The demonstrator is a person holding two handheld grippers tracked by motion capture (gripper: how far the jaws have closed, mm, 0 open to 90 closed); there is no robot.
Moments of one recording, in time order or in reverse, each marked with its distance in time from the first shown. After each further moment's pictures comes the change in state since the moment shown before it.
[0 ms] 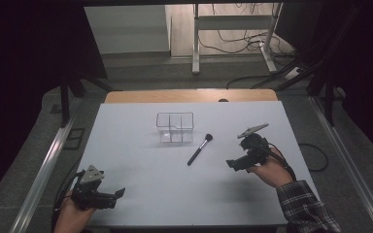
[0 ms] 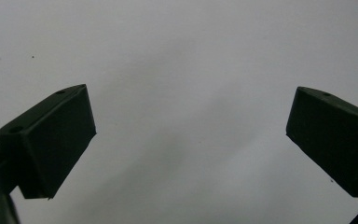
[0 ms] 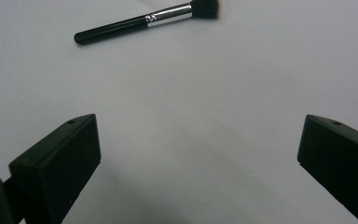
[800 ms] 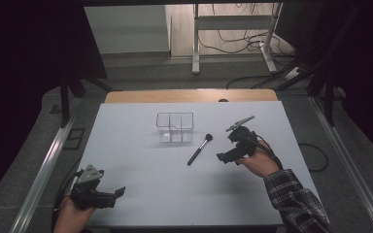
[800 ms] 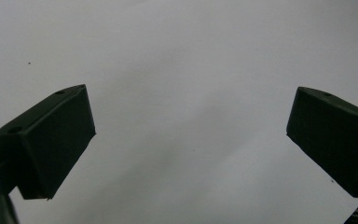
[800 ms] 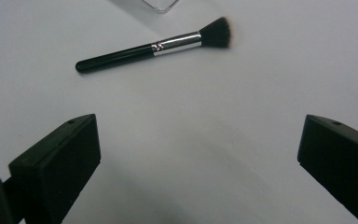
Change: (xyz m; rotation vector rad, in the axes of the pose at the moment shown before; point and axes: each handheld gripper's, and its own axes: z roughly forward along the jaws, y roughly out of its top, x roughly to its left) left arm 0.001 0.000 -0.002 -0.035 -0.028 -0.022; right arm 0.006 0.031 0.021 0.020 0.011 -0.019
